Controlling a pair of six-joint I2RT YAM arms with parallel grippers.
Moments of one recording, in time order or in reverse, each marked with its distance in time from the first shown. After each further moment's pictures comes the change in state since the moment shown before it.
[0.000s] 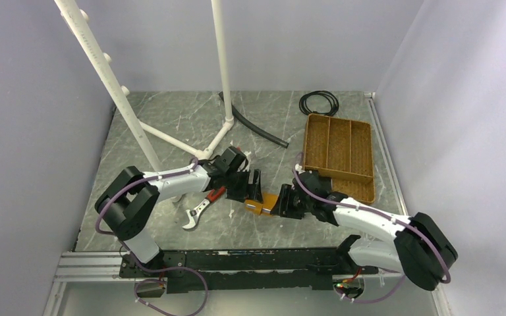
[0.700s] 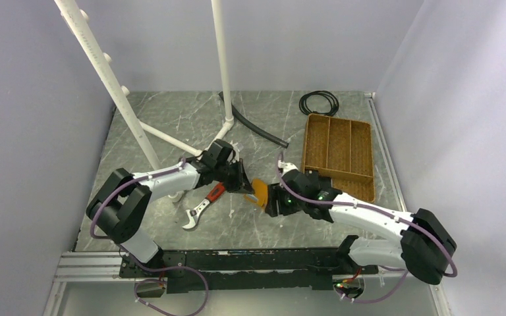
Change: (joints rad) left arm 0.093 -0.055 -0.078 0.157 0.140 -0.197; right arm 0.098 0.040 0.113 -0.080 0.107 -0.233
